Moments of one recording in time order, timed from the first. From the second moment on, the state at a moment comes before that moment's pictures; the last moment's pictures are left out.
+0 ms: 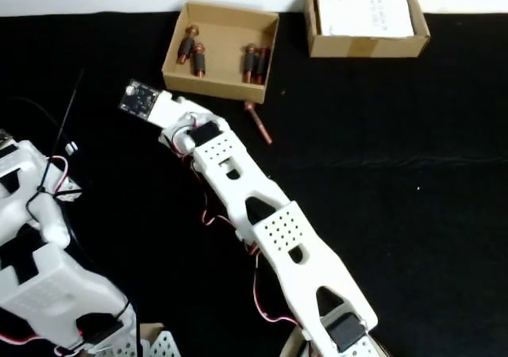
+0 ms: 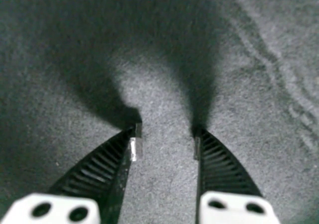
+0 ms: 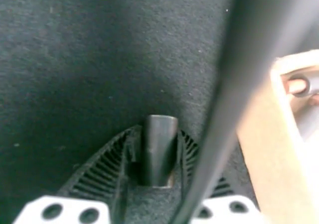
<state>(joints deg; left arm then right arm) -40.7 13.2 21.8 63.3 21.4 -40.3 76.6 -64.6 41.4 35.4</state>
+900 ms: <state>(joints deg) -39.4 13.2 21.8 63.0 21.4 -36.5 65.5 -78.9 100.6 18.0</state>
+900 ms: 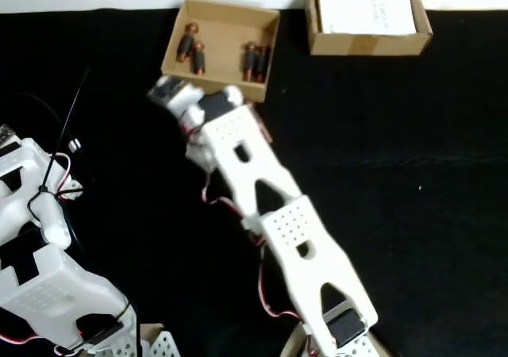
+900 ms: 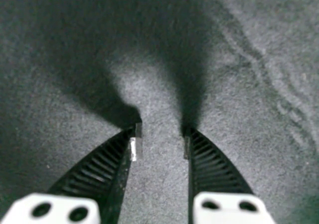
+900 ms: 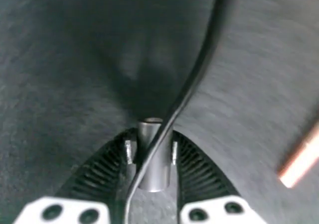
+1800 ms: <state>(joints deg) -37.8 13.1 22.1 62.7 17.5 -31.8 39.7 -15.1 91.0 5.8</state>
